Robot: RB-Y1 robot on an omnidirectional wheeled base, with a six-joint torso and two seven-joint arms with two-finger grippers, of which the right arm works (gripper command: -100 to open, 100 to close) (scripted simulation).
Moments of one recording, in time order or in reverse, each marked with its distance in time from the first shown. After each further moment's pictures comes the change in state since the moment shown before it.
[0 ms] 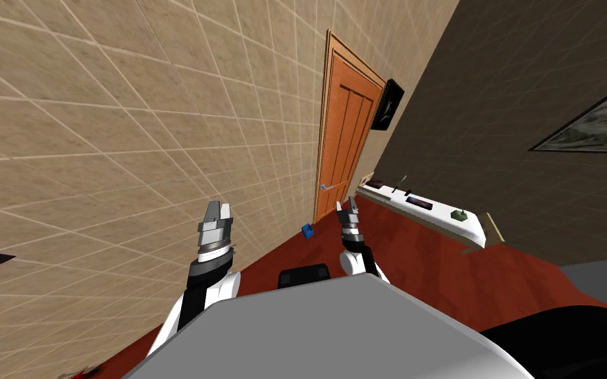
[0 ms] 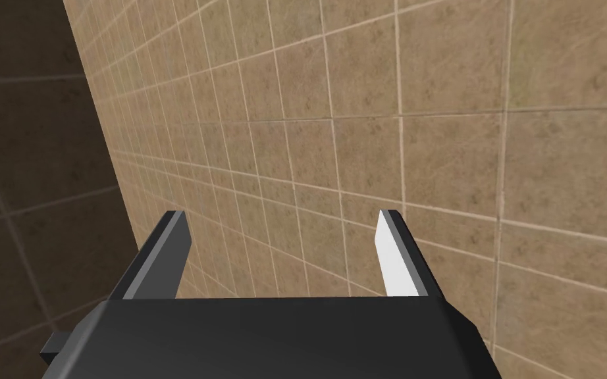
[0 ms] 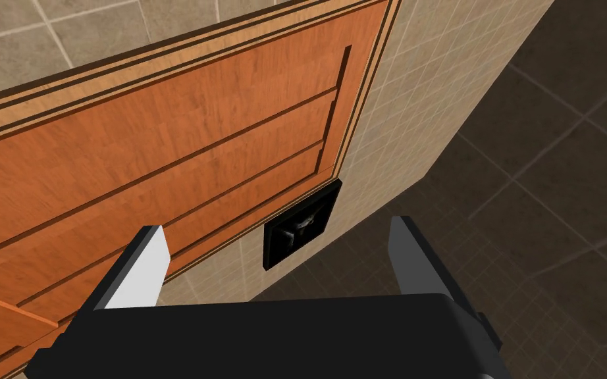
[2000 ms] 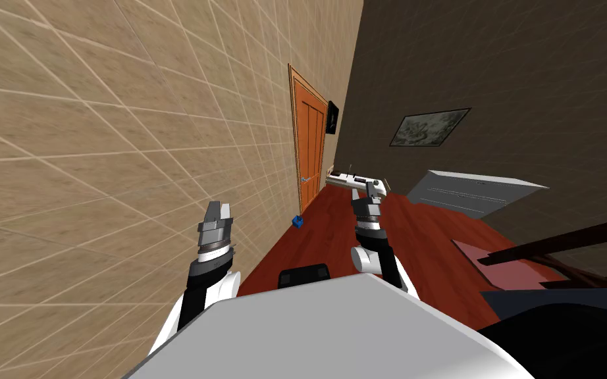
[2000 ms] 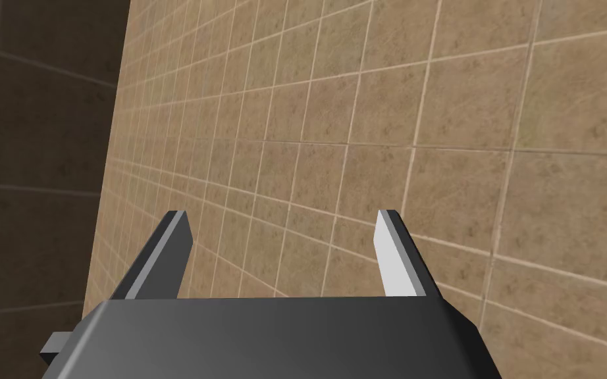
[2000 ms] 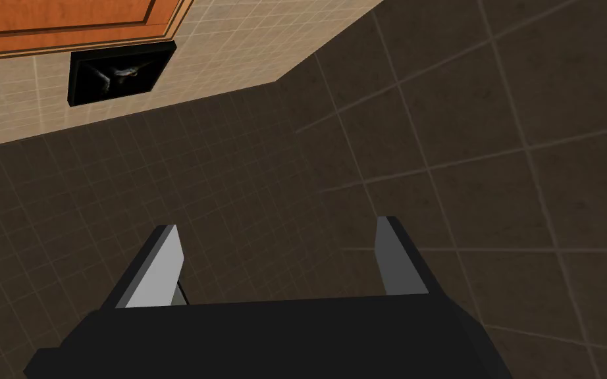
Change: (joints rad) arm 0.084 0.184 -0.187 -0.357 0.398 0.199 -0.161
